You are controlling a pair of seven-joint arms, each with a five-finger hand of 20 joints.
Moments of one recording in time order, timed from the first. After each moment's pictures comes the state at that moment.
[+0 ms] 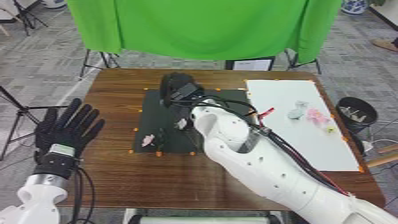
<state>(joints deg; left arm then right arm) 127.6 -48.0 -97.3 -122.3 -2.7 9.8 22.2 -56.8 -73.3 34.9 -90.0 -128.6 2.4 17.5</state>
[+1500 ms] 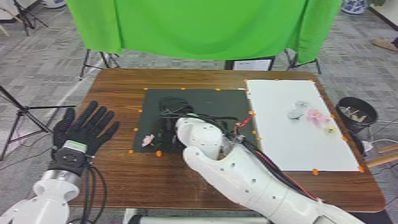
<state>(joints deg) 123.8 -47.4 -93.1 -122.4 -7.4 12.3 20.0 -59.4 -82.5 35.2 -80.7 -131.6 -8.4 27.2</state>
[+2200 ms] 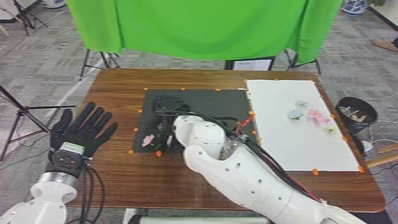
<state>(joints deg) 125.0 -47.8 -94.0 -122.4 -7.4 11.3 20.3 -59.7 -81.2 35.5 -86.1 -126.4 -9.2 26.9</state>
